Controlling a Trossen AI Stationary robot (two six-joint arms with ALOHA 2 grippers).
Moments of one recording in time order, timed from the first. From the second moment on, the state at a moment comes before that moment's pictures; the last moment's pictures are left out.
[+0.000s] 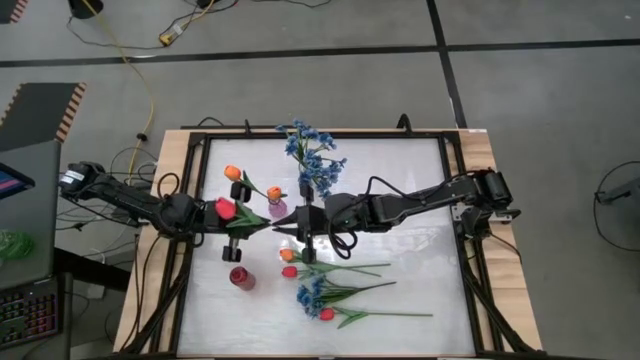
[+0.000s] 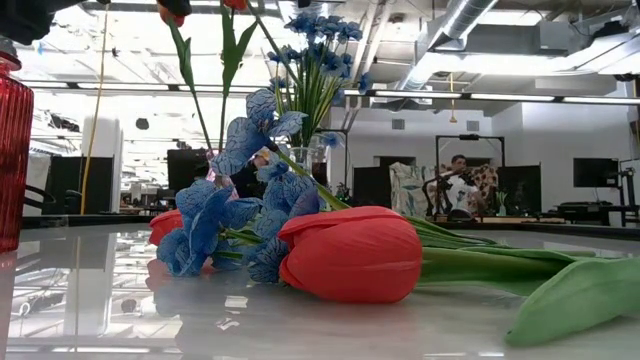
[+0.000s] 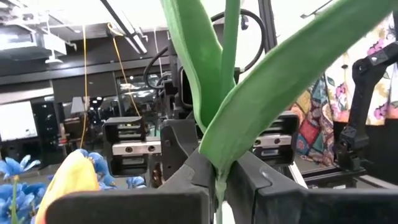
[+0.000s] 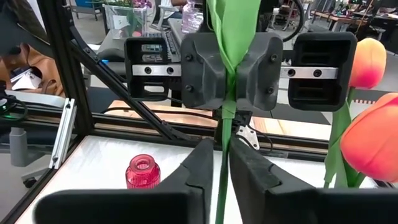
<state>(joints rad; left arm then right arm) -0.27 0.90 0.35 0.88 -0.16 0.19 0.17 1.82 1.49 0.16 0.13 -0.08</state>
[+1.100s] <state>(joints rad) -0.27 0.38 0.66 -0.30 -0.03 -0.32 0.25 1.78 1.49 -0.37 0.13 0.06</state>
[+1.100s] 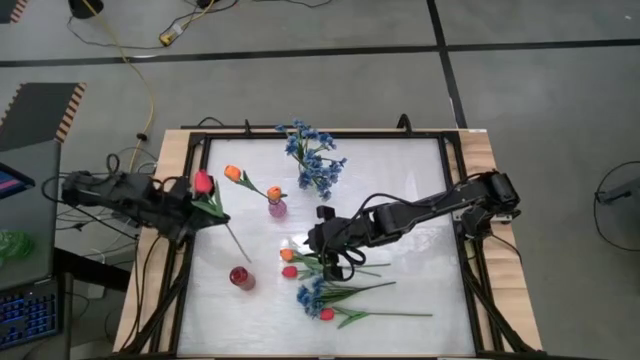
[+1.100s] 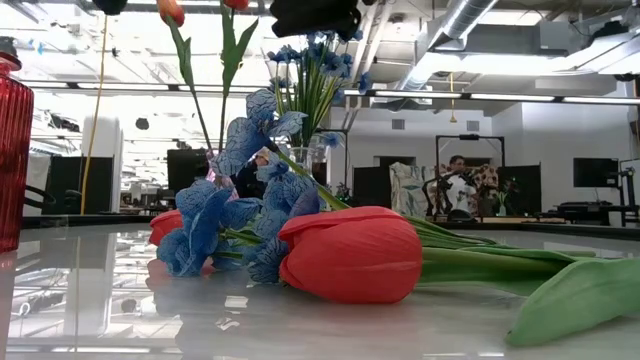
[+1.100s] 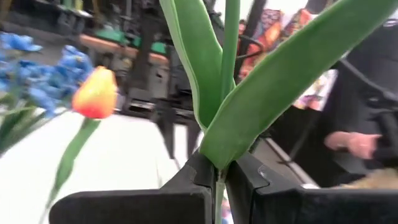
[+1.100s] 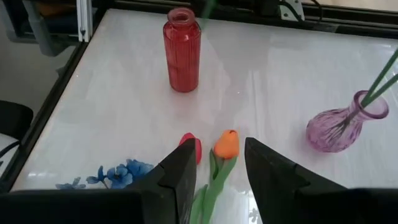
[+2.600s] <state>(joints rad) -0.27 0.44 0.68 -0.47 0.11 -0.31 0.25 1.78 1.49 -0.37 0.13 0.06</state>
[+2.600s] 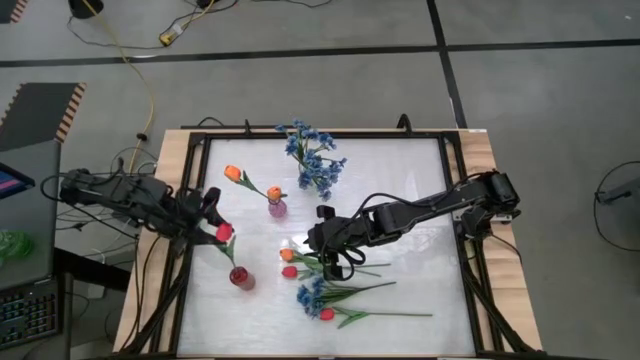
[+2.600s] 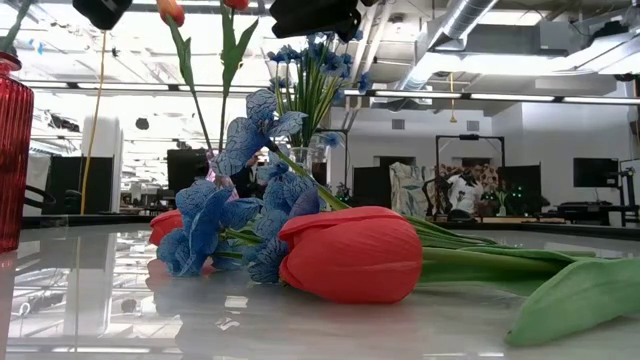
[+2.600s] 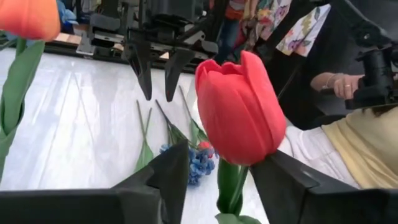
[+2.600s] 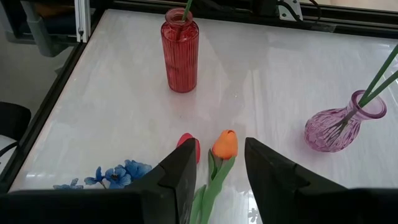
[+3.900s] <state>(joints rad) -0.27 0.22 0.68 -0.64 -0.01 -0.35 0.28 1.78 1.49 -0.66 0.12 0.12</state>
